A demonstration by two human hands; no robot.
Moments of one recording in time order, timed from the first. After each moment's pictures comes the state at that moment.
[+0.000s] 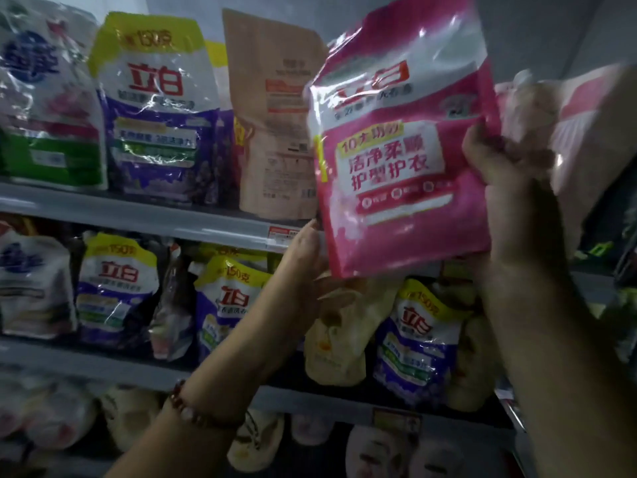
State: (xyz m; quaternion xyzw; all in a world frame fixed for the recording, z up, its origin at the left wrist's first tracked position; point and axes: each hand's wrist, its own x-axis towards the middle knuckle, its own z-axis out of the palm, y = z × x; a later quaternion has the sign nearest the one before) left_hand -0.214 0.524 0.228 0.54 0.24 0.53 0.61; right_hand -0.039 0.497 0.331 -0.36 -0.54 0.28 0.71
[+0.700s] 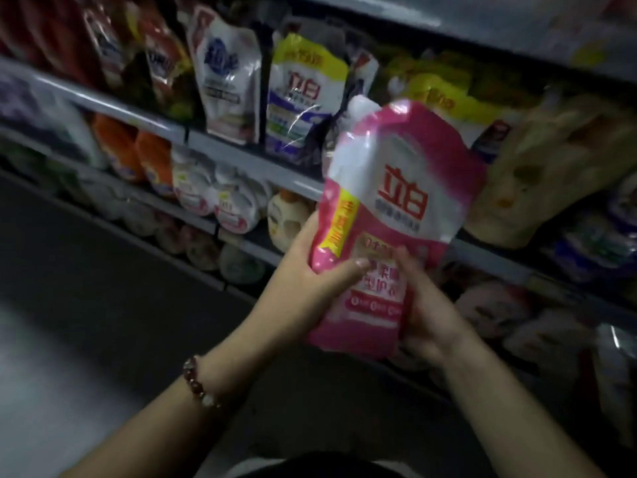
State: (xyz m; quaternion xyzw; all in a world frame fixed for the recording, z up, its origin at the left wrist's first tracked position) left_hand -0.414 0.350 0.069 0.47 0.50 0.54 0.49; right_hand -0.252 0.402 0.058 -0.45 -0.33 0.77 0.32
